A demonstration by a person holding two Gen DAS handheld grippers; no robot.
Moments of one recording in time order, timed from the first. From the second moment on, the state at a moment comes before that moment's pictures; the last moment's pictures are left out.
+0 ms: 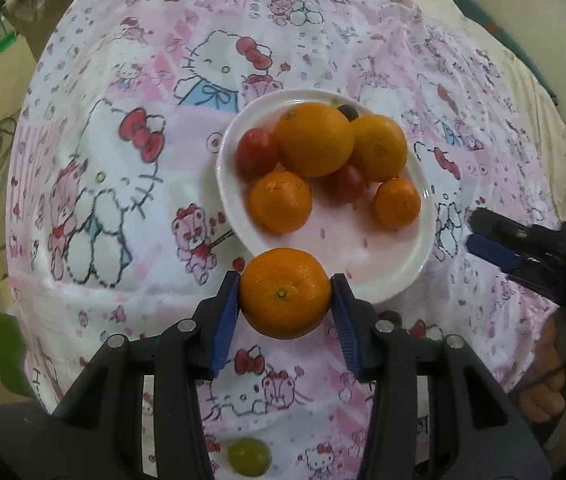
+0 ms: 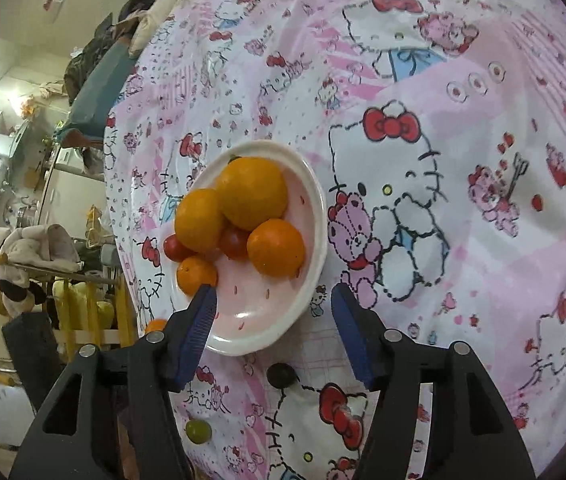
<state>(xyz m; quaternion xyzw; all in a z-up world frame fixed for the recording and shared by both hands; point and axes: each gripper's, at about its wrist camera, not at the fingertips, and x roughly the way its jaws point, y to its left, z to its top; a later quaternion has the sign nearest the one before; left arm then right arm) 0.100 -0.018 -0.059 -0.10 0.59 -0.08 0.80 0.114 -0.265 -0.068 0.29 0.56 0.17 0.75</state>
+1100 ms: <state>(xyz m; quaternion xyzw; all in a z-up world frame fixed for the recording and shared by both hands) 0.106 -0.017 -0.041 -0.11 0.53 -0.07 0.84 0.089 -0.266 -0.080 0.27 0.59 0.17 0.75</state>
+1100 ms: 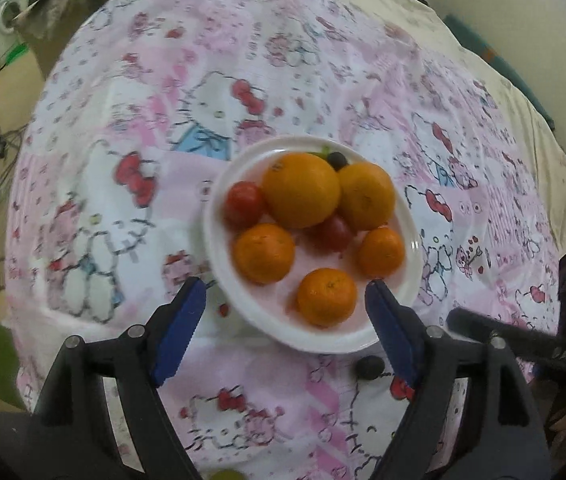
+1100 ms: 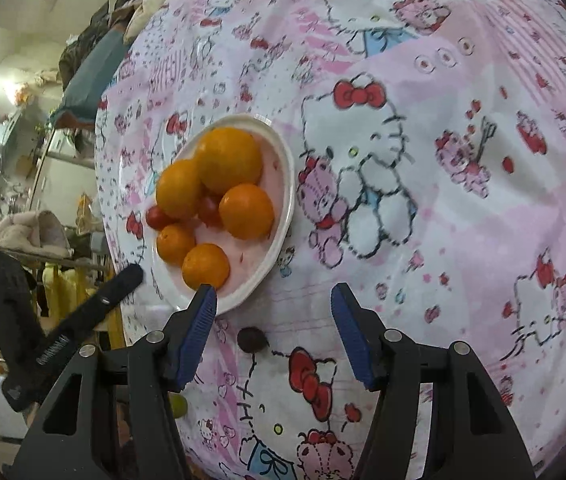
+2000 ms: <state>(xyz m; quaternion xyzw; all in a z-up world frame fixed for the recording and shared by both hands) -0.007 0.042 -0.046 -0.06 0.56 -0.05 0.82 0.064 -0.210 -0.097 0.10 0.64 0.21 0.73</state>
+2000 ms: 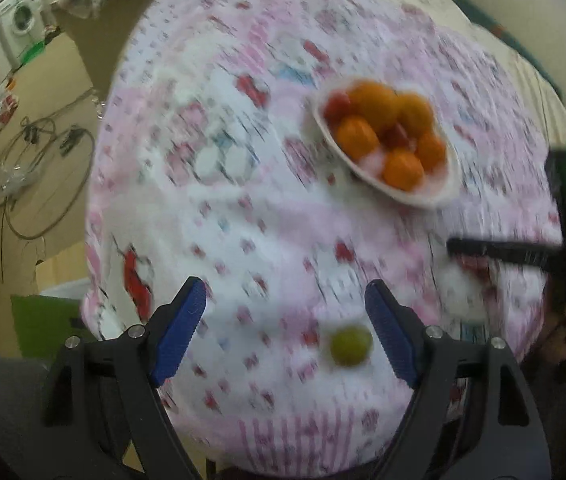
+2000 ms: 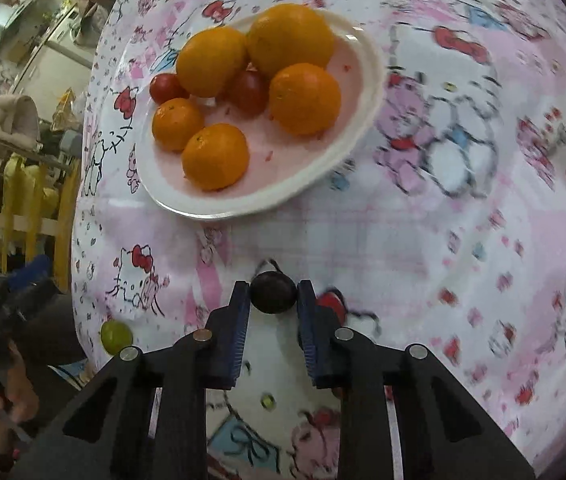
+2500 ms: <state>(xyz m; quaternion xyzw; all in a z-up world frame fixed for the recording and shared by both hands) -0.025 -0.015 -0.085 0.02 0.62 -0.12 0.78 0.061 -0.237 -0.064 0.17 0.59 0.21 0.76</state>
